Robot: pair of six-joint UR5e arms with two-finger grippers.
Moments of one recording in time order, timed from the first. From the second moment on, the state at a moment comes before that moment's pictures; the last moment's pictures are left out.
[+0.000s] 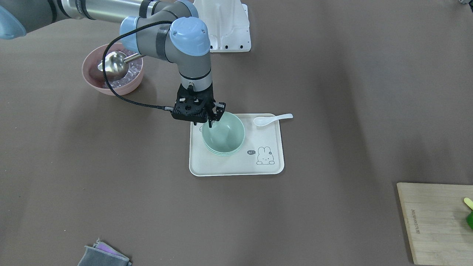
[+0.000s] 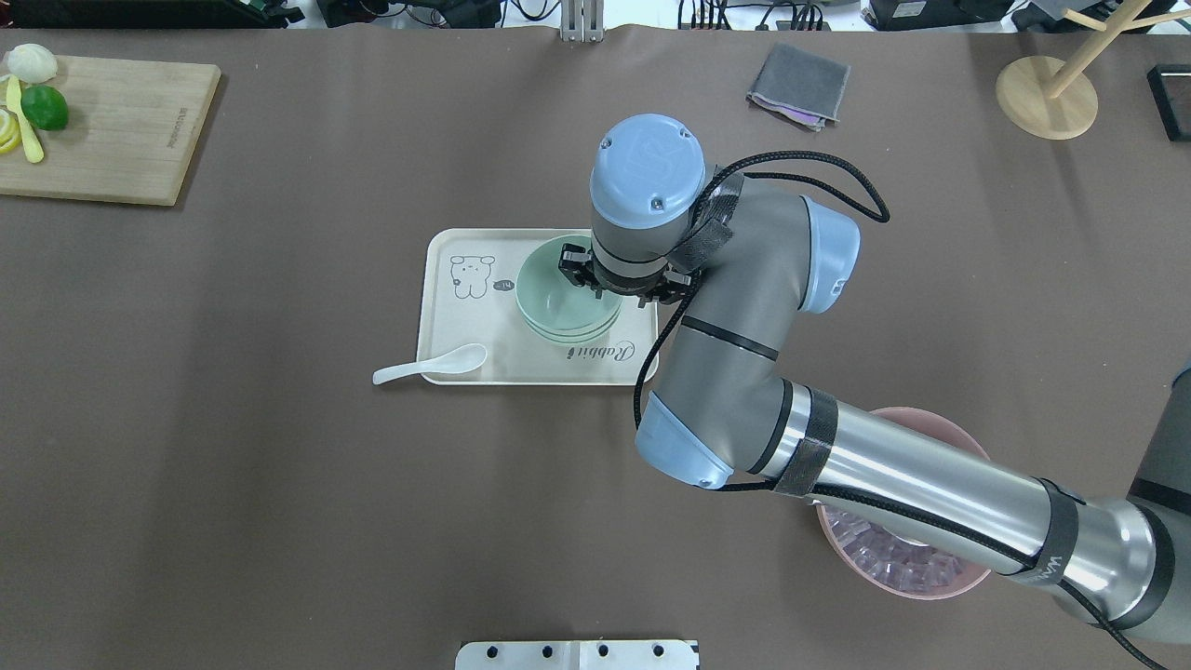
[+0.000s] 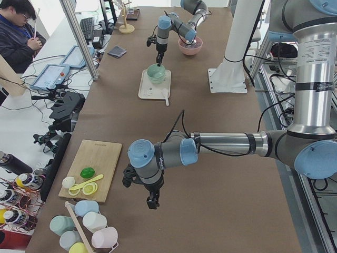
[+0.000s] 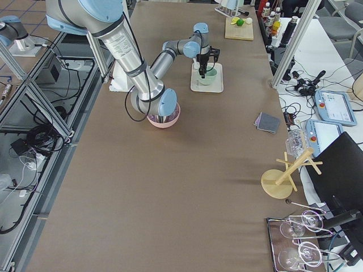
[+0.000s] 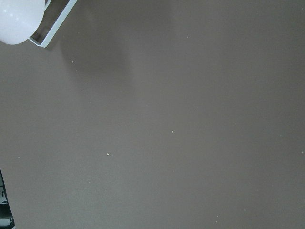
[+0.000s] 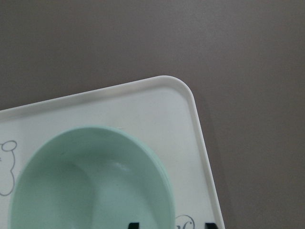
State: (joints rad) left arm -1.63 -1.52 -1.61 -1.38 -2.25 0.32; right arm 0.57 -0.76 1.57 -1.61 1.82 1.38
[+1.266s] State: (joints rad) left arm -1.63 -1.44 -1.67 -1.53 -2.39 -0.06; right arm 0.85 -1.01 1.76 -1.68 2.01 0.90
